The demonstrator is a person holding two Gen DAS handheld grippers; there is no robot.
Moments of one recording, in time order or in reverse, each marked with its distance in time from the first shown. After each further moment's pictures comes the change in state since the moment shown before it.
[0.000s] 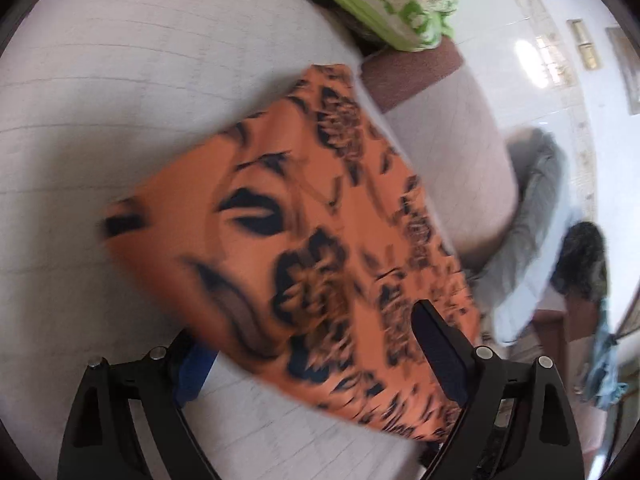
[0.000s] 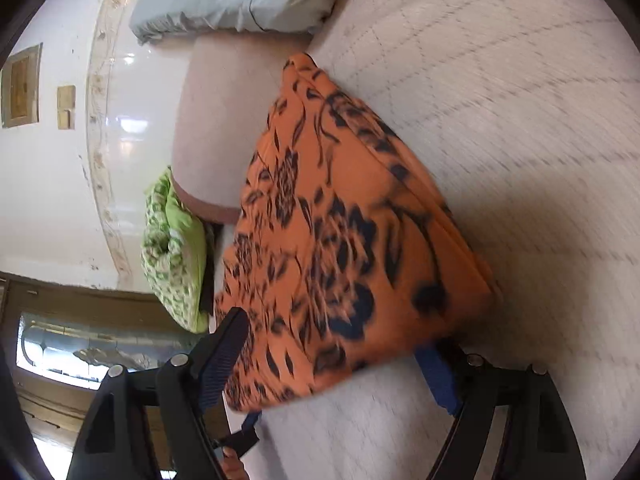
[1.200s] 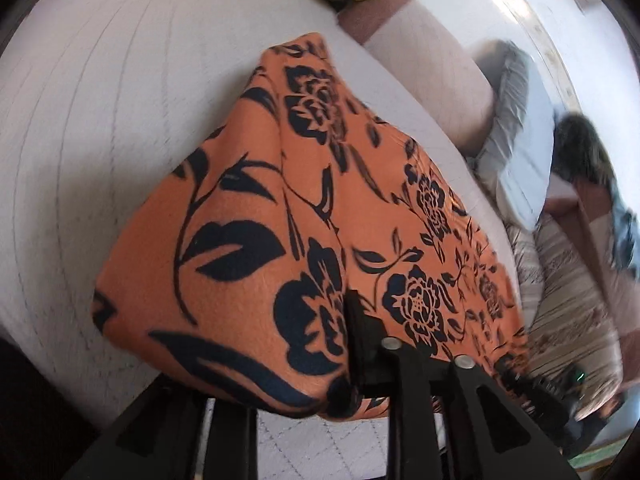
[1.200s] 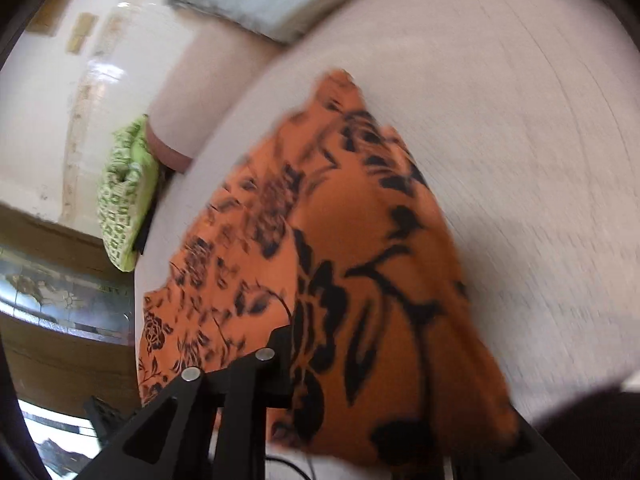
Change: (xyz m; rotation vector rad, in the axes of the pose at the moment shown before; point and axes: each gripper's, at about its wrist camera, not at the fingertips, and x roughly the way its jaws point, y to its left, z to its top) left arm -0.112 0.037 -0.173 0.175 0.080 0.116; right arm -0.105 -0.017 -0.091 -0.171 -0.008 -0.314
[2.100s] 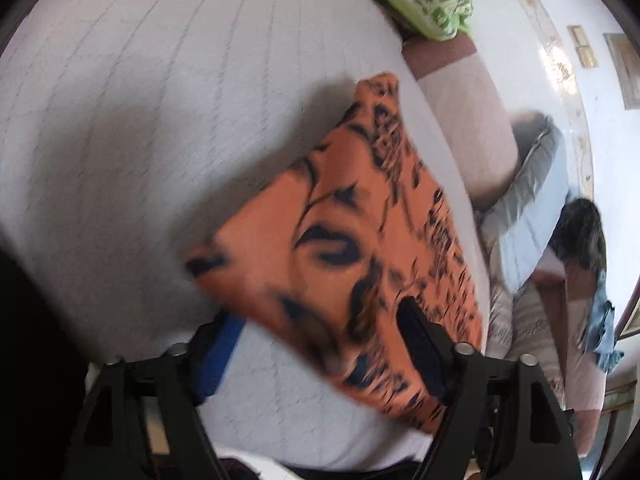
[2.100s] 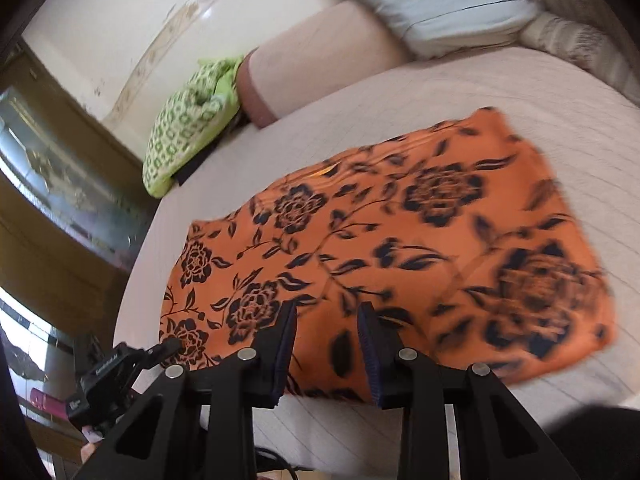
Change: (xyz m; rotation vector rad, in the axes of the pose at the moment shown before) left arm -0.030 0.038 -0.002 -0.259 -0.038 -0.032; right arm 0.025 0.131 -0.036 -0.425 -0.066 0.006
